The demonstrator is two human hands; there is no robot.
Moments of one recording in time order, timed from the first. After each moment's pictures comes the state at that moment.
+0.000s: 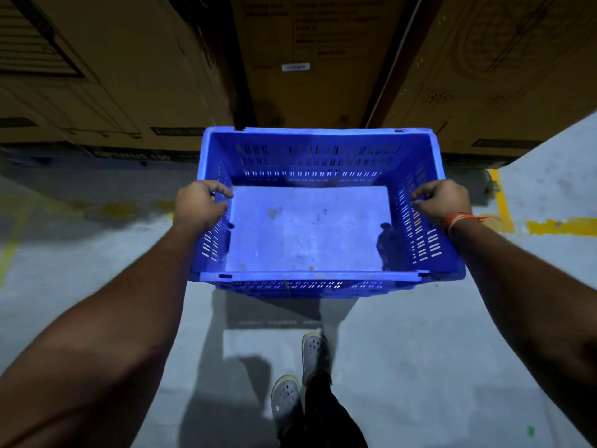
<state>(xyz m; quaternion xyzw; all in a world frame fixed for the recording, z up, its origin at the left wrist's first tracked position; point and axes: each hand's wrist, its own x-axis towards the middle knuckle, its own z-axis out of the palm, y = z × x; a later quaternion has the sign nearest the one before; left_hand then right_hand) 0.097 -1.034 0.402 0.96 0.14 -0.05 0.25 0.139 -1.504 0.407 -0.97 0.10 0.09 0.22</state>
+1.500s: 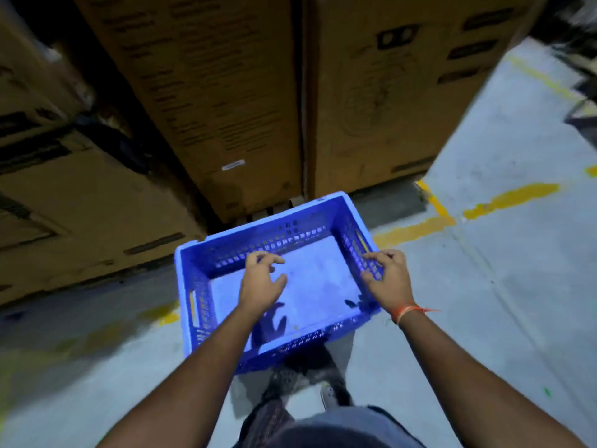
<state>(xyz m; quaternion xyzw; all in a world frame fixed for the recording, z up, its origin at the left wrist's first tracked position) 0.094 -1.189 0.470 0.92 -0.09 -0.12 0.37 0.012 -1.471 0.460 -0.89 0.21 -0.06 0.41</state>
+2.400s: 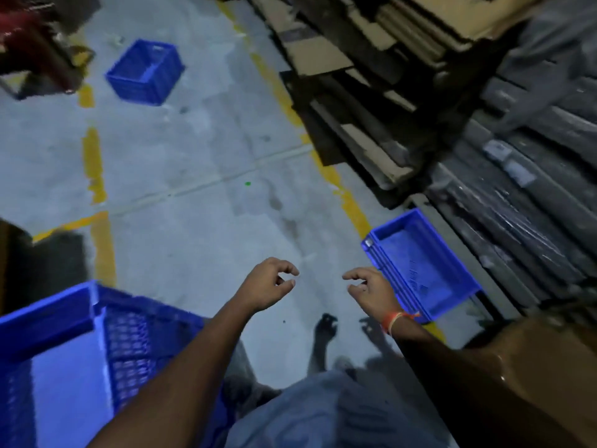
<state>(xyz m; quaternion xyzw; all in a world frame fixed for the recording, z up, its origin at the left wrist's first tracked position) -0.250 -1.323 0.468 0.42 -0.80 -0.43 0.03 -0.495 -1.193 0.461 -0.45 0.79 -0.26 0.33</state>
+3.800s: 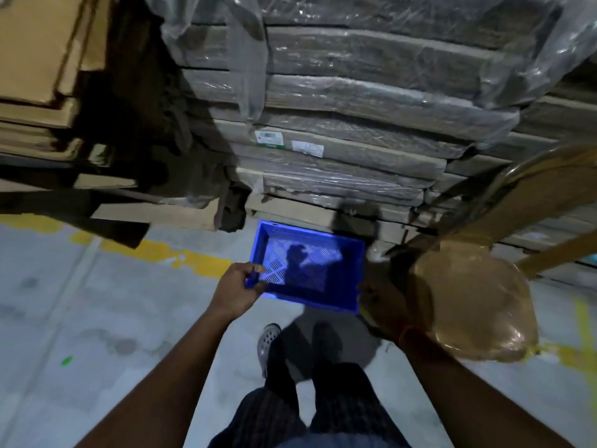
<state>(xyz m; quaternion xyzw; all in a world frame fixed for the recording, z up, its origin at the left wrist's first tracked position) -0.841 -1.476 0.386 0.20 -0.86 -0.44 -0.15 -0.904 -1.145 0.377 0.05 0.91 -0.32 0.28</state>
